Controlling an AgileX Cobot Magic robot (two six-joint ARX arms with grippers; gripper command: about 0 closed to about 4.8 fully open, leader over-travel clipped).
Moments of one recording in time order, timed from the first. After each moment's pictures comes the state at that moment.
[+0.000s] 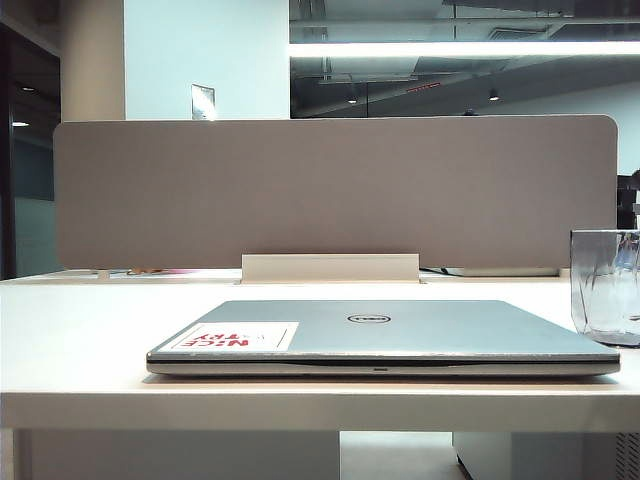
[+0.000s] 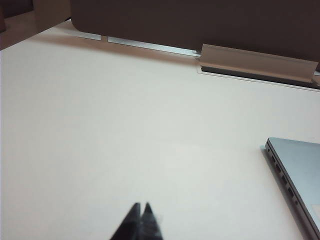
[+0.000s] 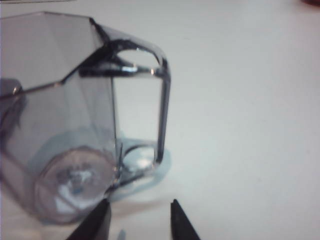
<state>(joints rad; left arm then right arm) 0.02 0.00 0.00 -0.08 0.02 -0.13 -0.05 1.54 0.10 1.16 0.07 0.02</state>
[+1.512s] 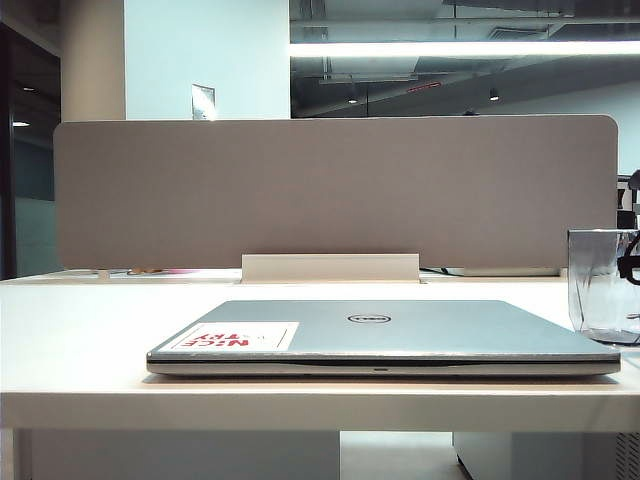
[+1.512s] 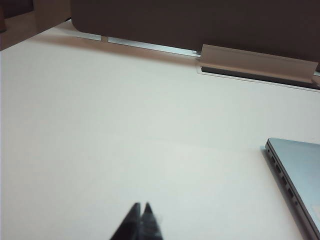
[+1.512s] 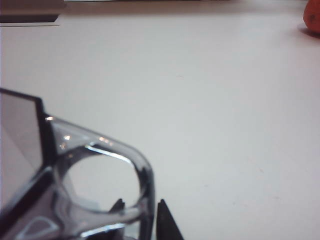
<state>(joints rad) 0.02 0.00 0.00 -0.08 0.02 -0.13 -0.08 1.76 0.35 1.18 0.07 -0.01</state>
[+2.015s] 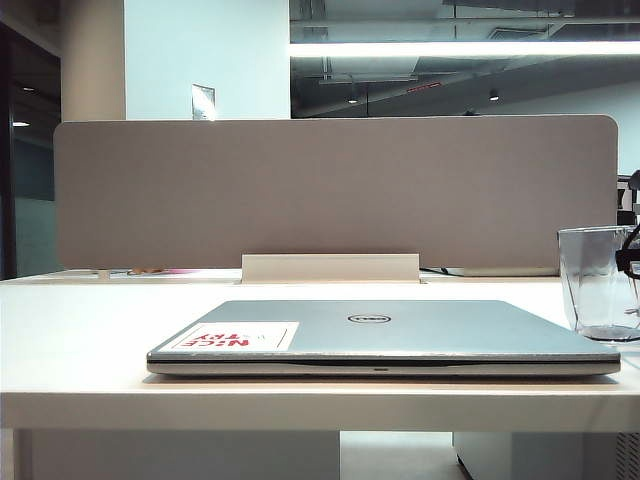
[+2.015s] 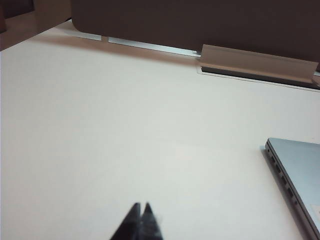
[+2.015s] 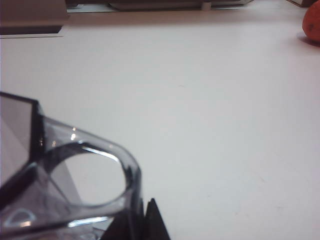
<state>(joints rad) 0.02 0.00 0.00 -0.08 0.02 -0.13 -0.08 1.76 0.35 1.20 0.07 -0.01</state>
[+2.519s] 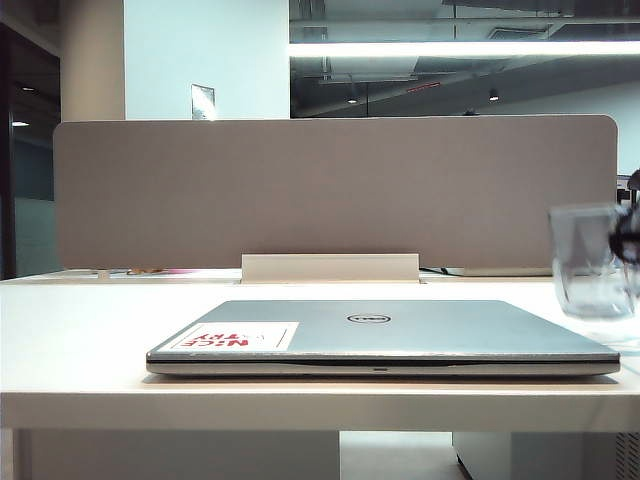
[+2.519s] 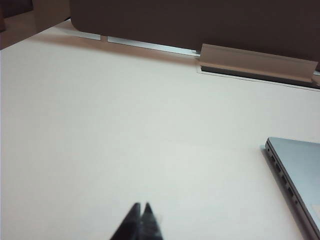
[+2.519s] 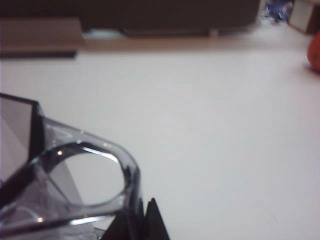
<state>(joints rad) 0.02 0.00 0.00 -0.08 0.02 -0.13 -0.06 1.74 0.35 1.28 0.04 -0.01</state>
